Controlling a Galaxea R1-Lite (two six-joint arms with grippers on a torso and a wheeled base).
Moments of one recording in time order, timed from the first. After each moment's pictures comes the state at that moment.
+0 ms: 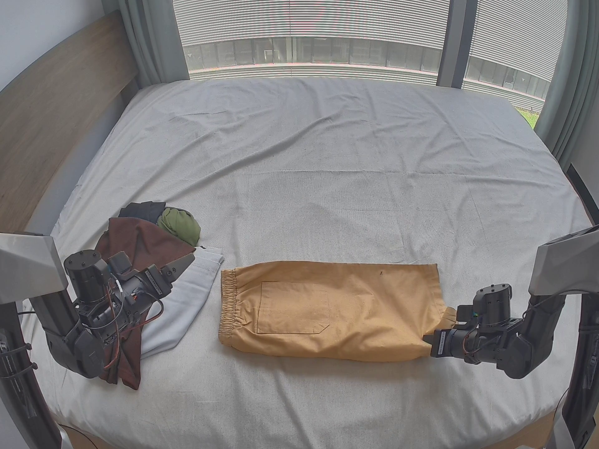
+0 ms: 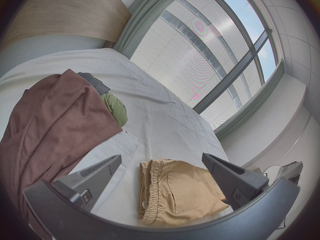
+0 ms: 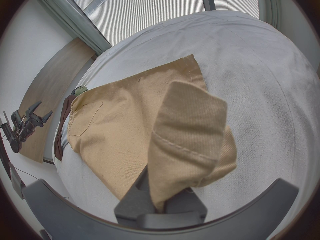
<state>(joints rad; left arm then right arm) -0.08 2.13 -0.40 -1.54 -0.32 -0.58 0.24 2.26 -0.38 -1.16 0.17 0.32</state>
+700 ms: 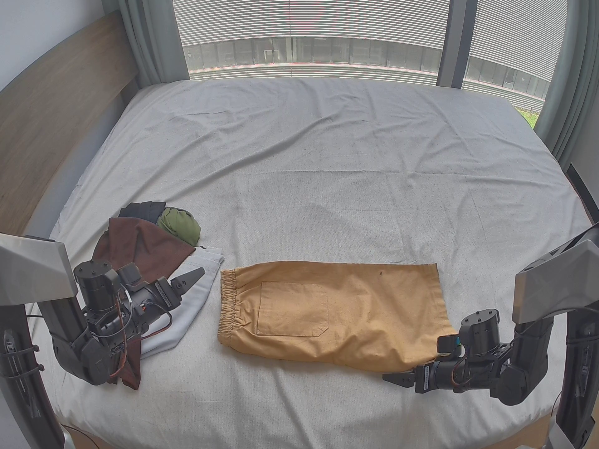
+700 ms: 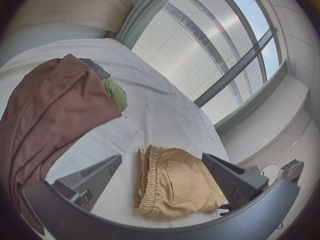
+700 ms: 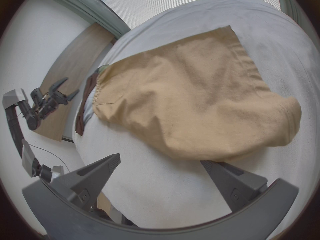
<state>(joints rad) -0.11 2.17 -0.37 -1.54 -0.32 -0.59 0.38 2.30 -0.24 -1.28 0.29 0.34</state>
